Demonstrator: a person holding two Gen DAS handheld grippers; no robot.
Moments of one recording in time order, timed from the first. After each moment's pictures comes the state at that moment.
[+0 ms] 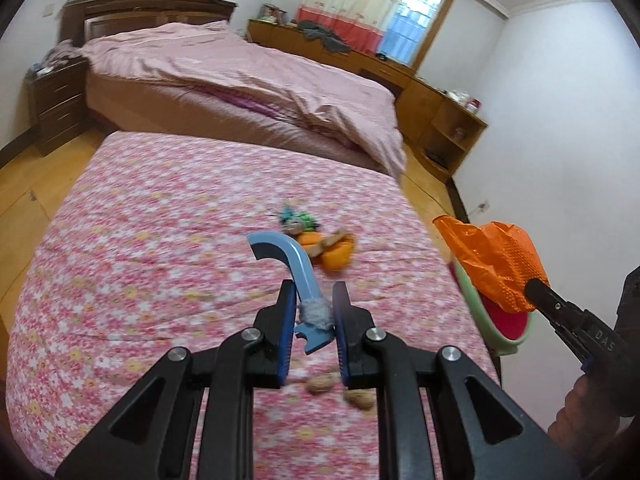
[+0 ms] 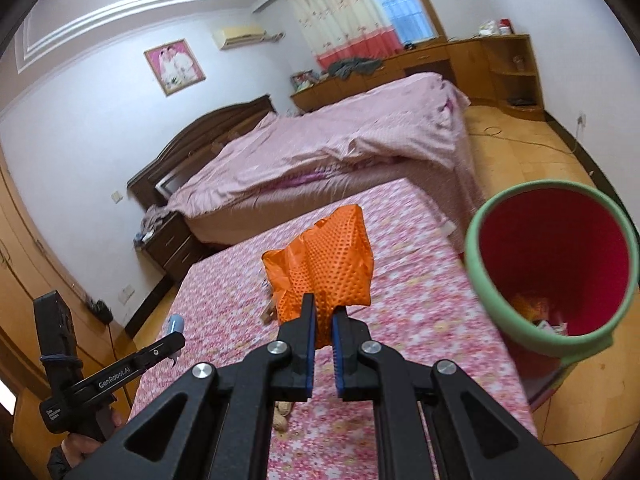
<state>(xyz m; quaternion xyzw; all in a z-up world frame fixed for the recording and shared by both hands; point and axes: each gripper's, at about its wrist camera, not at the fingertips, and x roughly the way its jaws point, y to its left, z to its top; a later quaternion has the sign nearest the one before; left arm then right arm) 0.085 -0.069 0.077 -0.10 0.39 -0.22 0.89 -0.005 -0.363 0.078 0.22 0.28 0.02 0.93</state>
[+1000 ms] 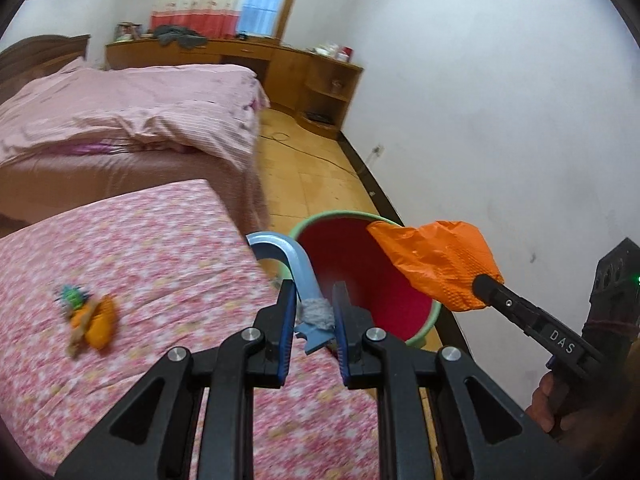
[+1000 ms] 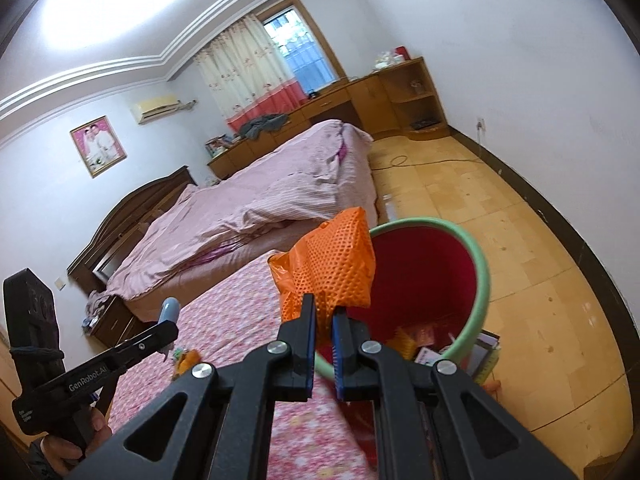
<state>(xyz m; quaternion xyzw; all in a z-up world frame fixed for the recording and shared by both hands) 0.078 -0.291 0.109 0.01 0.36 -0.41 0.84 -0.083 -0.504 0.078 0.28 0.22 -0.14 0.93</state>
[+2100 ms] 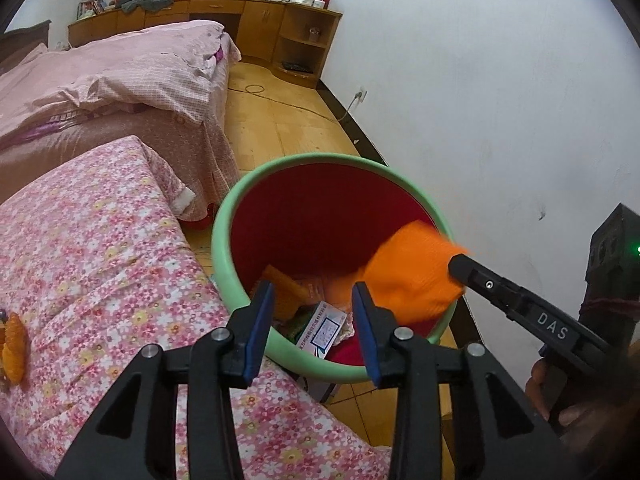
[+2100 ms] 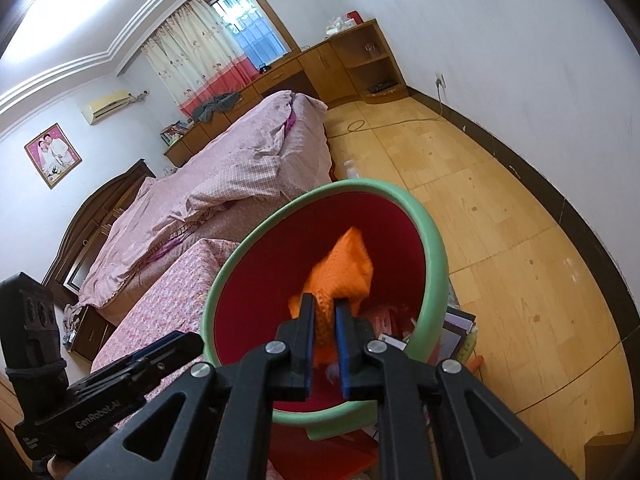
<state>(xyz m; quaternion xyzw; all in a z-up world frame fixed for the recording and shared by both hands) 0.105 -0.382 0.043 0.06 0.42 -0.44 0.79 -0.055 -0.570 0.016 0.33 0.27 -0.18 0.89</state>
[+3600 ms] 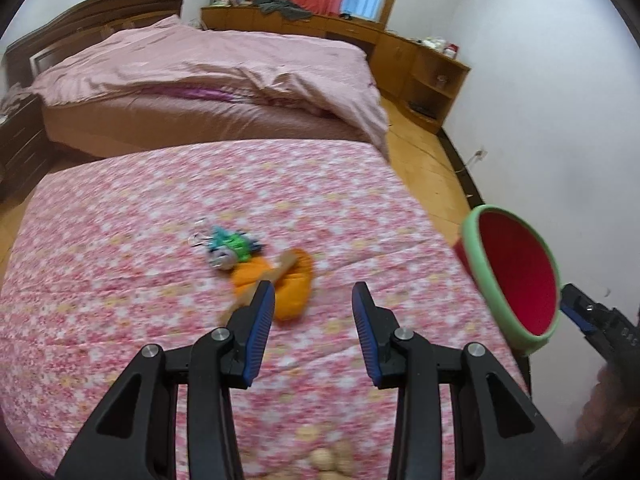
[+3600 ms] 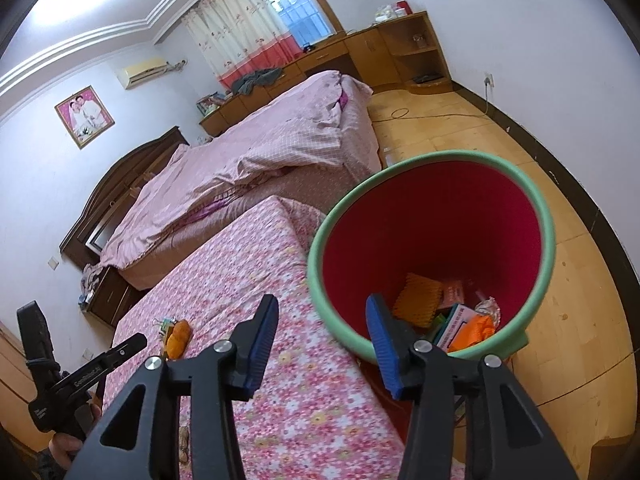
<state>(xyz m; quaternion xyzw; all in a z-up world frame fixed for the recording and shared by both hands) 0.162 -0.155 0.040 -0.01 0.42 -0.24 0.87 -0.016 -0.468 0.039 0.29 0.30 -0.12 0.90</state>
